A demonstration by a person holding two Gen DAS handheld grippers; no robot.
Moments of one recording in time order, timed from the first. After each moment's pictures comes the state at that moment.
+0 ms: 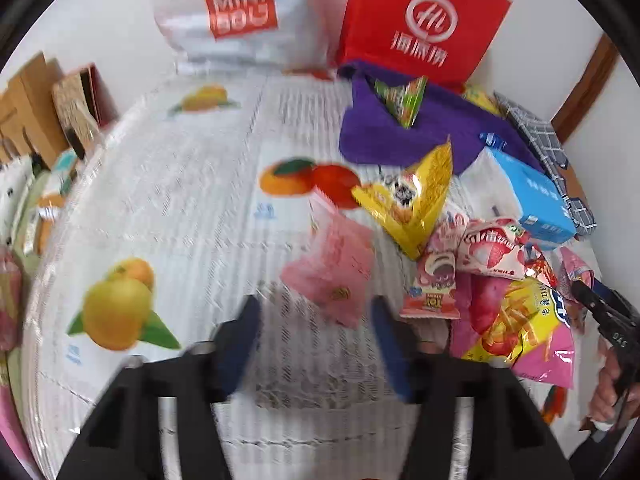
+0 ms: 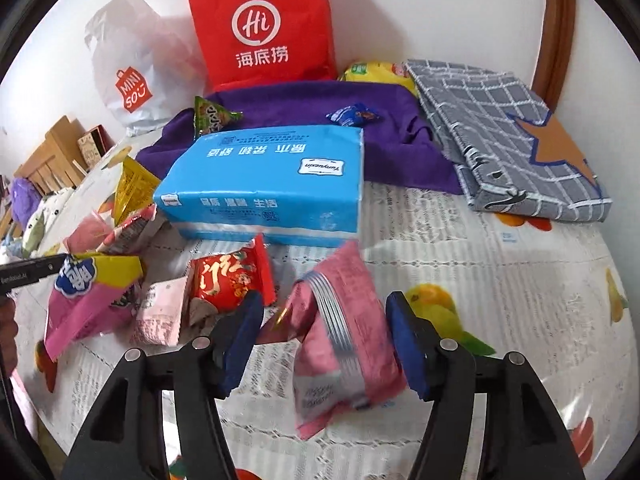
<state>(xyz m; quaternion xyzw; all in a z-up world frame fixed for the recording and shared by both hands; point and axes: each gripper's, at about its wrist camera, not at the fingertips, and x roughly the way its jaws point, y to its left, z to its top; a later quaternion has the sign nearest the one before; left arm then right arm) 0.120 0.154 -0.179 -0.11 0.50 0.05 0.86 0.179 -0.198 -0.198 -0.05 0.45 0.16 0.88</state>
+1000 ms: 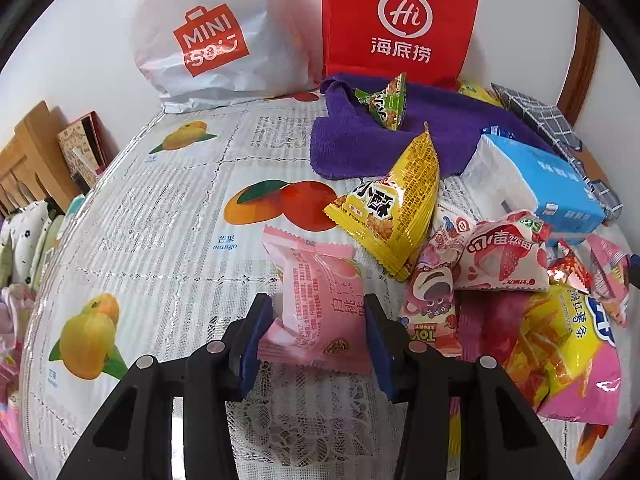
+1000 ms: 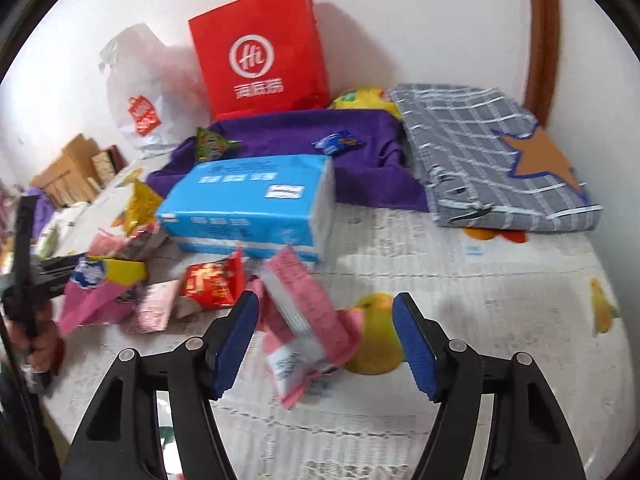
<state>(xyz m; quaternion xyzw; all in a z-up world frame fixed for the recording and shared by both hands) 0.142 0.113 -0.200 -0.04 0.47 0.08 0.88 0.183 -0.238 -0.186 -0.01 0.43 0.21 0.88</state>
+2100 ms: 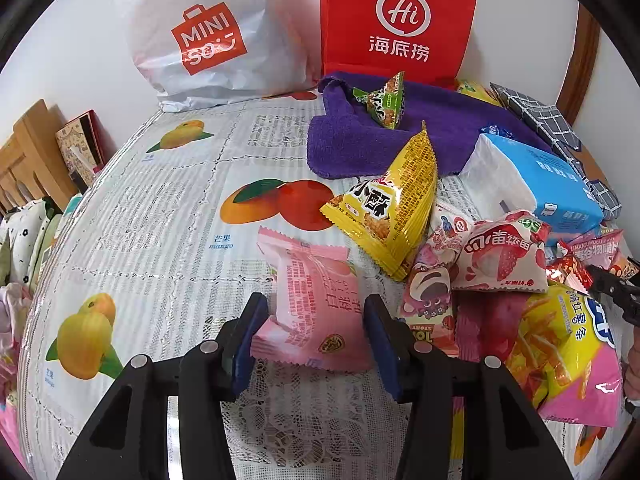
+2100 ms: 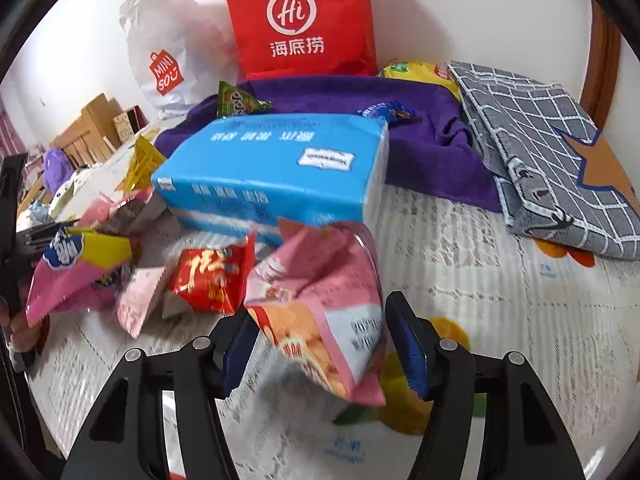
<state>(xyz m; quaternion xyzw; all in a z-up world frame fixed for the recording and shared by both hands) 0.142 0.111 -0.201 -0.05 0.47 0.08 0.88 0.216 -0.199 -0.226 -0.06 0.45 0.25 0.86</state>
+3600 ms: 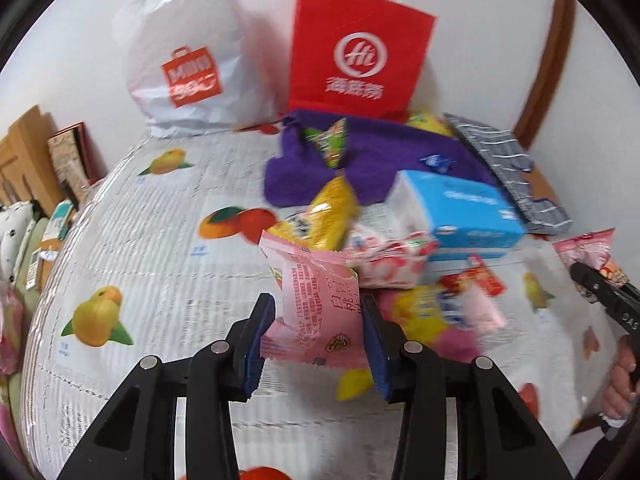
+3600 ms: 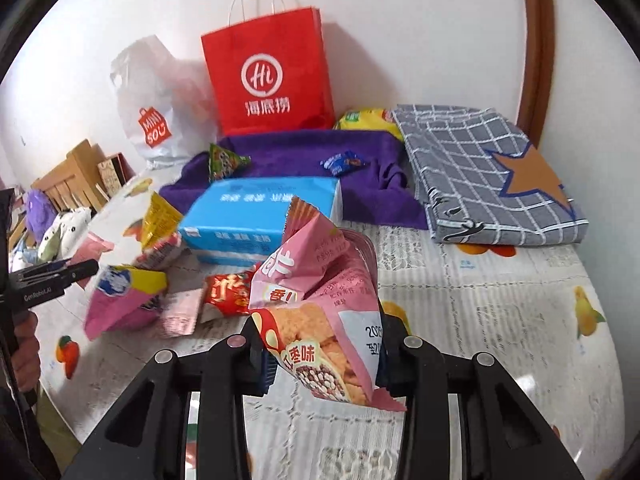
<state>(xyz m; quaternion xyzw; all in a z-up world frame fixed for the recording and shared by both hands) 0.106 0.084 -0.141 -0.08 0.43 0.02 0.90 0.155 -0.238 -0.149 -0.02 0.40 0.18 0.90</state>
